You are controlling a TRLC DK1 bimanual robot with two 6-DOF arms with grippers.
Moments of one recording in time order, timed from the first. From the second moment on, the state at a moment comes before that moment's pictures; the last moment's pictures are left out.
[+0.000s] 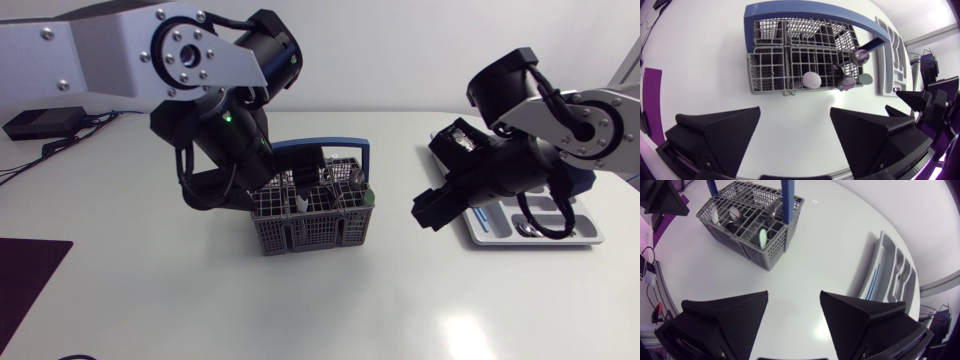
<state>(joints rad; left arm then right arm) -0.68 1.68 1.48 -1.01 -0.03 -0.78 0.36 1.37 1.01 -0.69 -0.02 -0.25</state>
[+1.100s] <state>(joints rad) -0.56 1.65 1.40 -0.92 0.07 -0.41 0.56 1.76 1.45 -0.82 -0.31 0.00</state>
